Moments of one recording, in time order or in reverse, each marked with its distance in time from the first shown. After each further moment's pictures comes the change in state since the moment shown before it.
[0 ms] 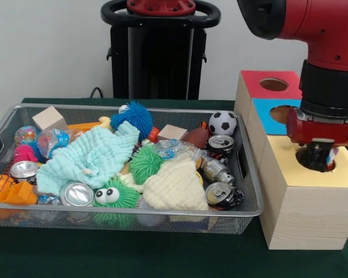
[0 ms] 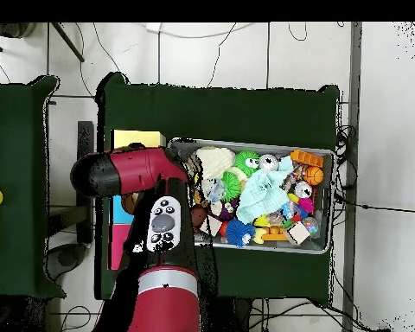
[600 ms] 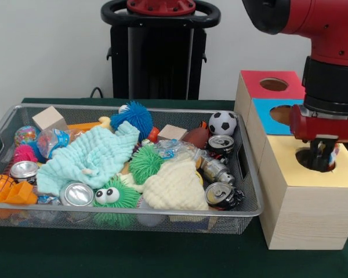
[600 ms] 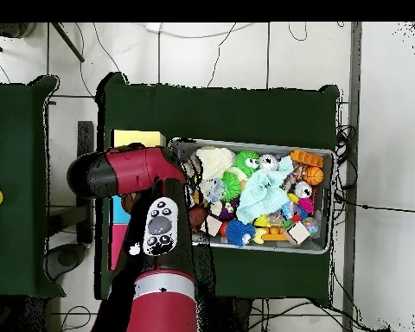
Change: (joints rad) arm 0.008 -0.018 -0.006 0.000 0.000 0.000 0.000
